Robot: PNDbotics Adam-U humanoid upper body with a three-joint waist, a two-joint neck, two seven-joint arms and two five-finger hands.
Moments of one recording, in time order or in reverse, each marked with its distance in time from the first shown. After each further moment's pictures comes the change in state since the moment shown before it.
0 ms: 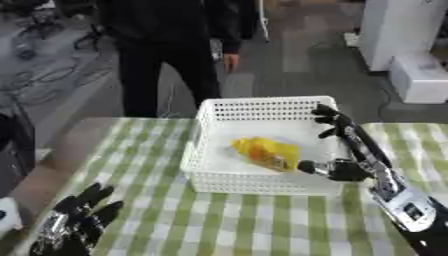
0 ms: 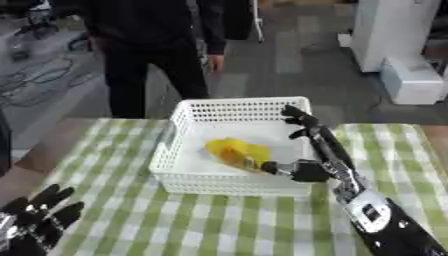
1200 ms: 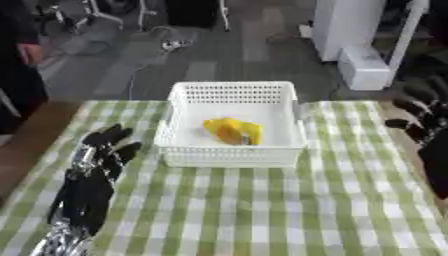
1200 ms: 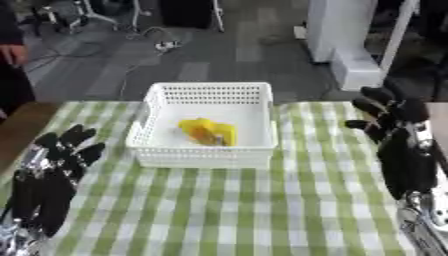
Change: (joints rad) left arm 0.067 0.071 0.014 0.010 0.000 -0.006 0.005; right arm 0.738 -0.059 -0.062 -0.987 -0.798 0.261 -0.199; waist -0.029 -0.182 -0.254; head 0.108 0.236
